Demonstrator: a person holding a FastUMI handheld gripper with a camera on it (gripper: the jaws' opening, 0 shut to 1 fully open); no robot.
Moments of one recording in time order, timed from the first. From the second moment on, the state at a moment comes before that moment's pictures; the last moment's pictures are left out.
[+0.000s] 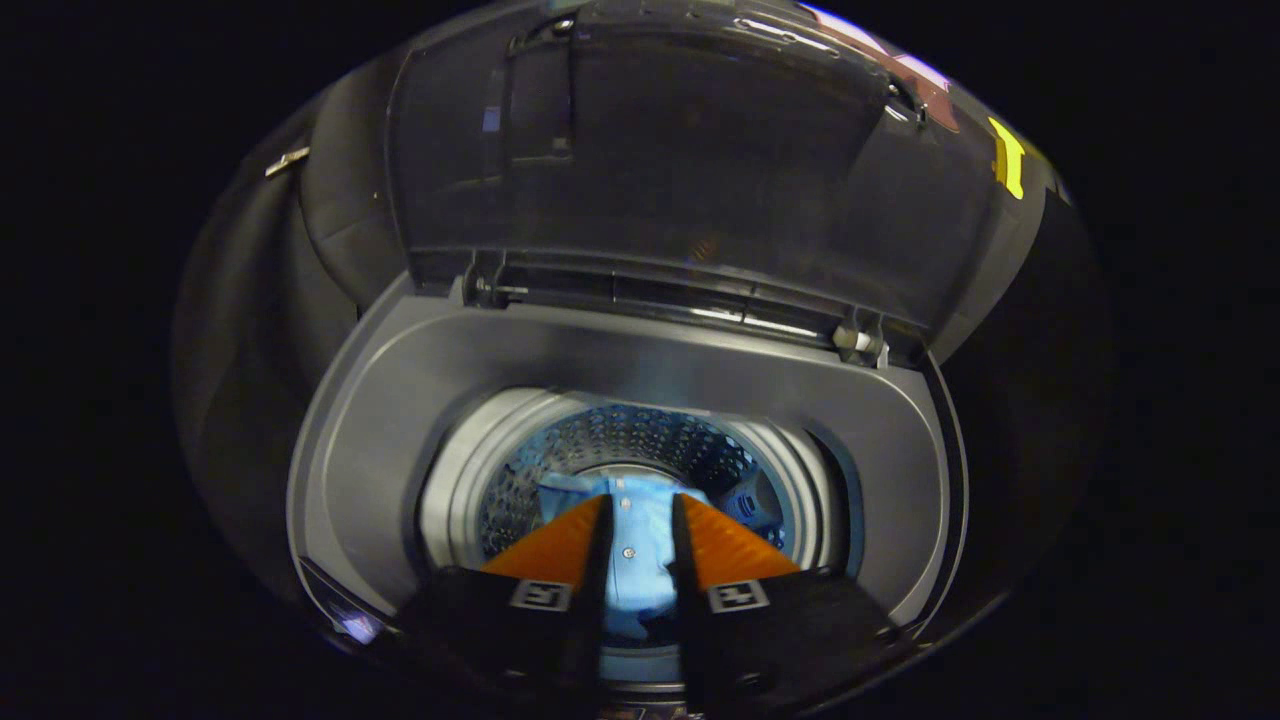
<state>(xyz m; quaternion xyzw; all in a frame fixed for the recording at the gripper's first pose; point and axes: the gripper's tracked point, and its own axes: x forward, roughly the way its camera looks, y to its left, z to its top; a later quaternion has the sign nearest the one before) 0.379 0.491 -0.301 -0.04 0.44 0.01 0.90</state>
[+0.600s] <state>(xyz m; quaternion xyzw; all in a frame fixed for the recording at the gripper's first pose) 0.373 0.483 -0.299 -0.06 0.44 0.00 0.89</state>
